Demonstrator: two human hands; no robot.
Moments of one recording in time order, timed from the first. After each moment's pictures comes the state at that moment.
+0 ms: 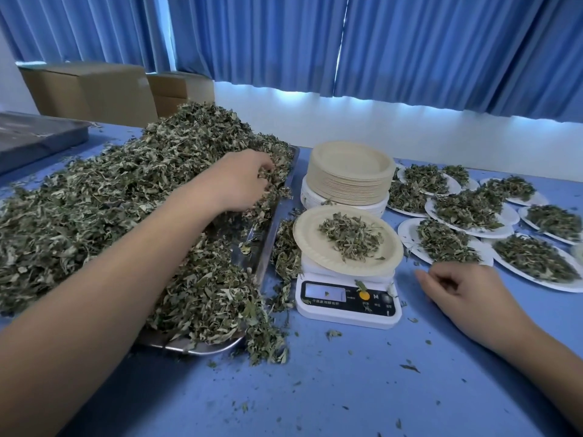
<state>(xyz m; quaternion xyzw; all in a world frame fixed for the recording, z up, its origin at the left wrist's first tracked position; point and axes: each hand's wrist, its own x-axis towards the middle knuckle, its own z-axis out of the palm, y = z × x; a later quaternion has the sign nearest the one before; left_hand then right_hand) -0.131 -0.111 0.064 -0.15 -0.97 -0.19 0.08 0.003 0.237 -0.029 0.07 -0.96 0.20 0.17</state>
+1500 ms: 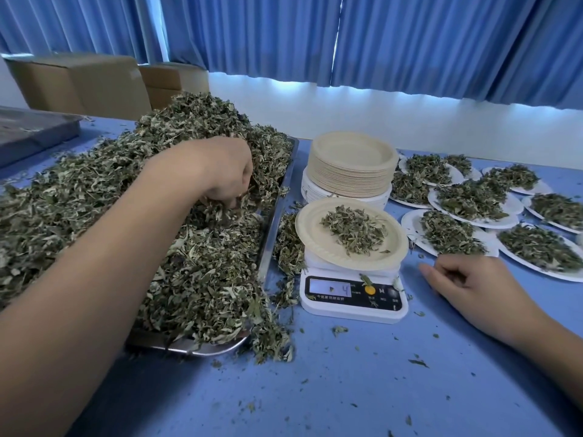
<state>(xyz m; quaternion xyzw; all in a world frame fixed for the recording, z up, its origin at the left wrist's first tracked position) -0.105 -0.119 0.100 -0.11 -0.99 -0.06 -0.03 0.000 0.244 -0.032 0.10 -0.96 0.20 0.16</state>
